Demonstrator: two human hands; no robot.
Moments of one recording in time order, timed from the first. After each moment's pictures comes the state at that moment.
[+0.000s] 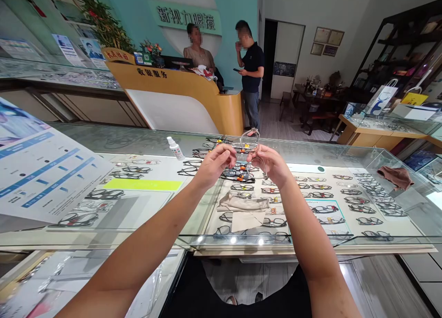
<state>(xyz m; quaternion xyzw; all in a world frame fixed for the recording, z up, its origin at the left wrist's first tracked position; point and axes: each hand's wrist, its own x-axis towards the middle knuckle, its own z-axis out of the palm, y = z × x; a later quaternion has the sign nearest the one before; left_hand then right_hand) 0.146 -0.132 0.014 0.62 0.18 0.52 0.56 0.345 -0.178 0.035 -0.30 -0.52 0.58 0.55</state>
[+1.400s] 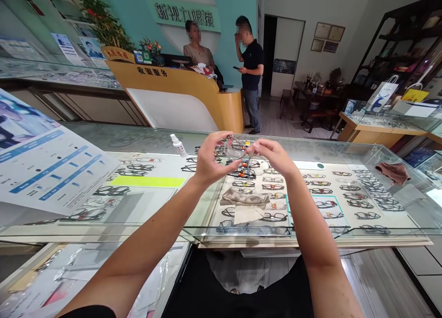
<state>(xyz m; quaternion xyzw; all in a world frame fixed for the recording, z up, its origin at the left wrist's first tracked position) 0.134 -0.143 0.027 0.76 0.23 0.59 0.19 0.352 -0.192 0.066 -0.37 -0.68 0.40 0.50</state>
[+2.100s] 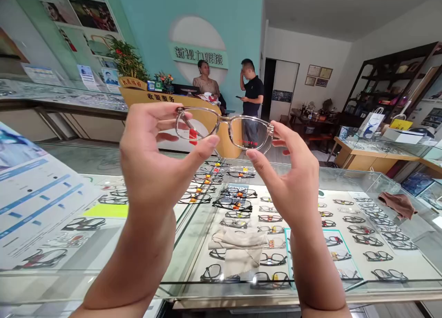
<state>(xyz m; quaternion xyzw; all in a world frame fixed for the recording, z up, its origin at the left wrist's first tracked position) 0.131 -0.178 0.135 0.65 0.33 0.69 -0.02 0.324 -0.249 0.142 -0.47 -0.65 -0.14 0.58</state>
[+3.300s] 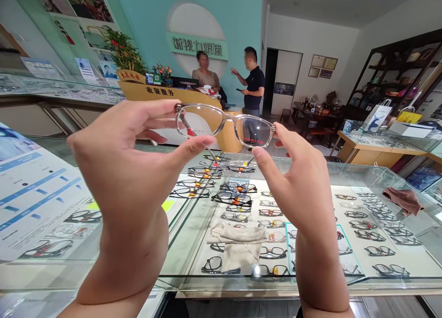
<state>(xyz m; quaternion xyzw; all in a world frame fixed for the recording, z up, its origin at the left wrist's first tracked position) 0.125 -0.188 0.138 0.65 0.32 0.67 -0.13 0.331 -0.264 0.151 -0.53 -0.68 -0.11 0.50</state>
